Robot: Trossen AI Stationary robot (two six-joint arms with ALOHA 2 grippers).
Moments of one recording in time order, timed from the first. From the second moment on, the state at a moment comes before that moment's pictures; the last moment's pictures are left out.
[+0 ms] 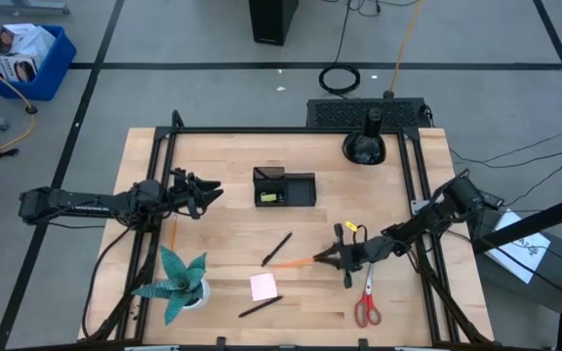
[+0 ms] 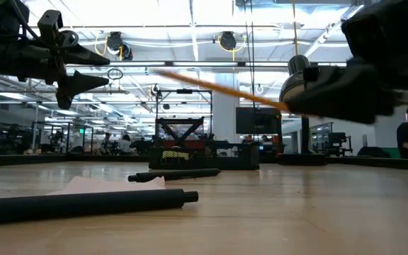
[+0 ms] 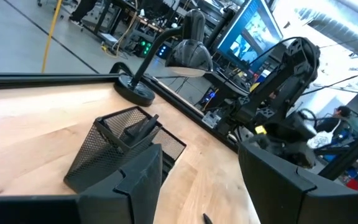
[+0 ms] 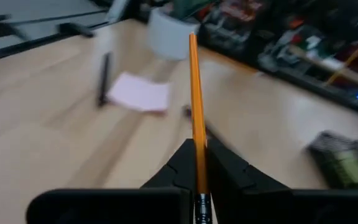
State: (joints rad) left arm 0.09 0.45 0.02 0.44 -0.18 -0.58; right arm 0.48 1.77 0.32 1.23 0.38 -0.26
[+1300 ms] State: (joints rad) left arm 0.11 0.96 0.26 0.47 0.46 -0.96; right arm 0.25 1.64 0.47 0.90 0.21 -0.38
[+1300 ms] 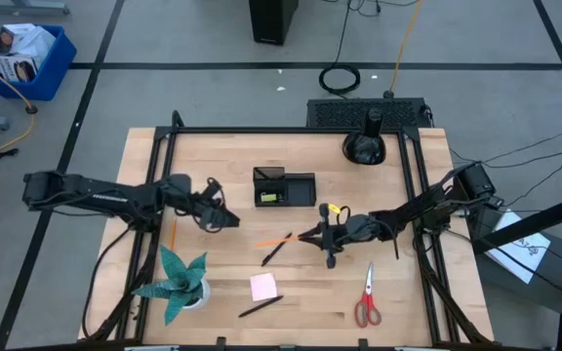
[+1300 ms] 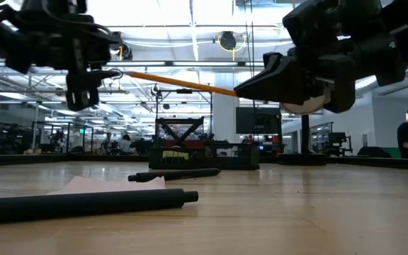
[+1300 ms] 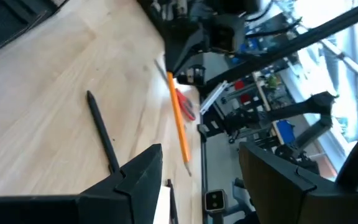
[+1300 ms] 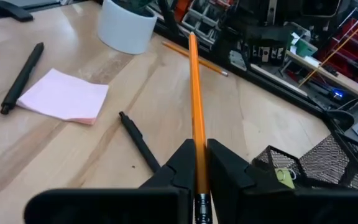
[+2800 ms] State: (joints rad) left arm 0.03 1.52 0.50 0.60 0.65 -1.07; right arm 0.25 1.64 0.47 0.88 0.20 -0.36
